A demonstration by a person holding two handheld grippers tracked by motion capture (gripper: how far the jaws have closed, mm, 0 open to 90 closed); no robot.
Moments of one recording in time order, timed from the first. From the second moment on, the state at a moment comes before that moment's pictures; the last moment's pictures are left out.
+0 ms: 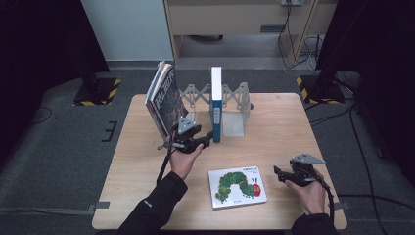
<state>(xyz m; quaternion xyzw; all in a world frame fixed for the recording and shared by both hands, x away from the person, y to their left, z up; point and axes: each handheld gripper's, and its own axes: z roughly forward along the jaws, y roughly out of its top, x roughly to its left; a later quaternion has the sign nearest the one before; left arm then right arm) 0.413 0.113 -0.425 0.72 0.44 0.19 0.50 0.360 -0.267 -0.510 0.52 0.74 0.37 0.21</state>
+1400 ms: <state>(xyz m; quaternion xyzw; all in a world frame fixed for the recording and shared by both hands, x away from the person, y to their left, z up) 0.347 0.115 -0.516 0.83 0.41 0.07 0.38 0.347 -0.207 -0.526 0.49 0.77 0.39 0.09</state>
